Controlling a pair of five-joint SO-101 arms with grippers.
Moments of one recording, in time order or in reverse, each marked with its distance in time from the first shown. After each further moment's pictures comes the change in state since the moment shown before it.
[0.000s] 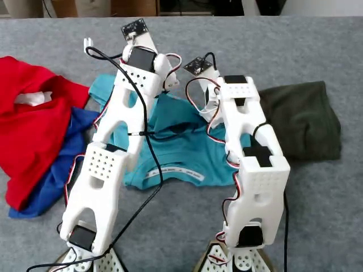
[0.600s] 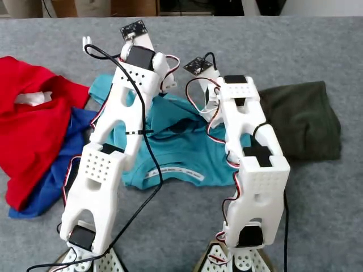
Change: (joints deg) left arm 0.0 -4.2 7.0 0.0 -2.5; right arm 0.0 0.0 0.0 0.0 0.2
